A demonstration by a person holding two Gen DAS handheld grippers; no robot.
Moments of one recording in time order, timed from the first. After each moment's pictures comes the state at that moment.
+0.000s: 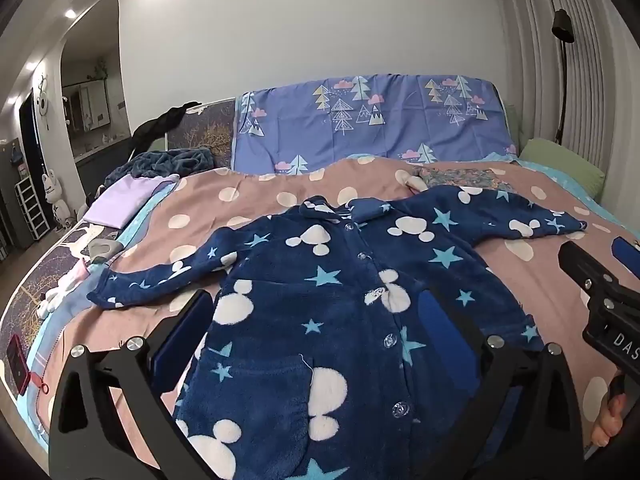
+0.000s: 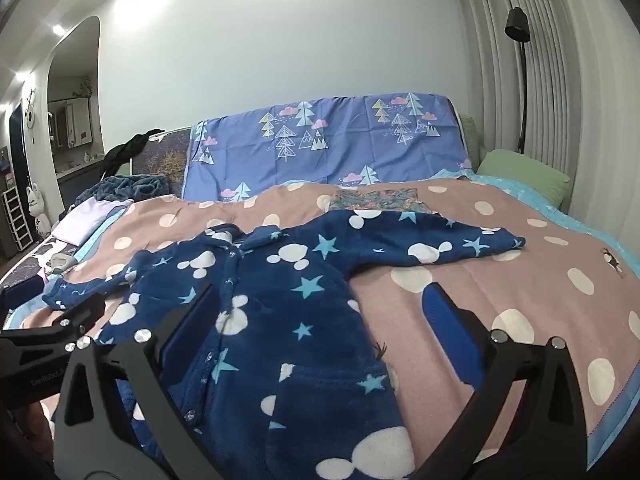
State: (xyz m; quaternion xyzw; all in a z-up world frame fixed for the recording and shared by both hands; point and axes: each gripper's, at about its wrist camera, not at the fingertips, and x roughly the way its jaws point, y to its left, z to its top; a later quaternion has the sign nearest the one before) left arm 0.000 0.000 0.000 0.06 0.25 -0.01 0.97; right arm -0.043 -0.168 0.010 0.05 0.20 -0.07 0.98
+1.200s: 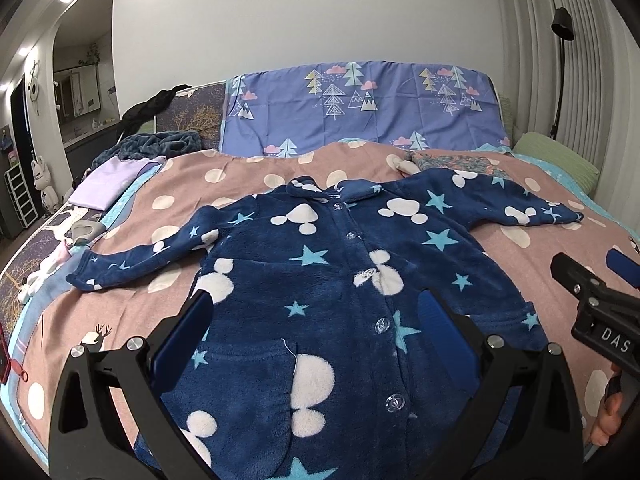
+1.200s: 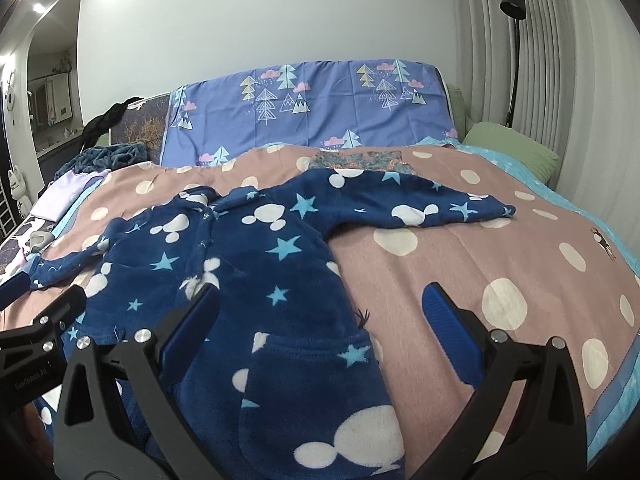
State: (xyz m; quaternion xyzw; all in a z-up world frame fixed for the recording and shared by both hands) left arm 0.010 -0.001 -0.033 0.04 0.28 -0.03 0.96; right arm -0.026 -0.175 -0.020 0.04 0.27 -0.10 0.96
